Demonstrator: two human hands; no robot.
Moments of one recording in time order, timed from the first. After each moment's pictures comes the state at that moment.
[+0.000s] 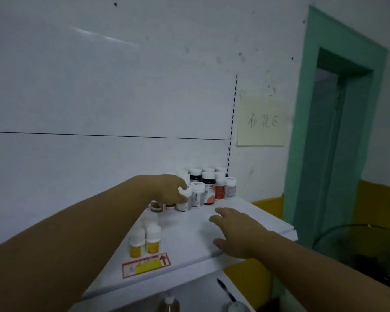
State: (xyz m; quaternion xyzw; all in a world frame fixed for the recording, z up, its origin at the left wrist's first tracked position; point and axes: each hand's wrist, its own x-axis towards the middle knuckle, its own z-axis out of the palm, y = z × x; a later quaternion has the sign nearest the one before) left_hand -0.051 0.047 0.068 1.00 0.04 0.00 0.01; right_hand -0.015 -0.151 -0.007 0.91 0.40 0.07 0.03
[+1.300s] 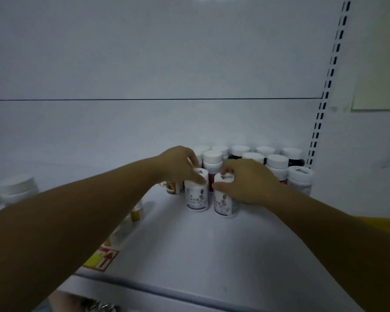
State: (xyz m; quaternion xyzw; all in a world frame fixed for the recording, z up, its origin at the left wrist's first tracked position) left_hand 0.084 0.035 0.037 0.90 0.37 0.12 0.19; right_hand 0.229 -0.075 -0.002 0.75 0.61 0.09 -0.23
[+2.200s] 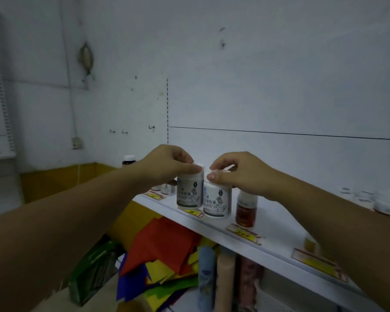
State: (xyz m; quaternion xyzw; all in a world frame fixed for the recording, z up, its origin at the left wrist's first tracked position) left_hand -0.370 0.037 0.096 0.75 0.48 0.38 0.27; right_hand -0.170 0.018 0.083 0.49 0.77 -0.18 -0.37
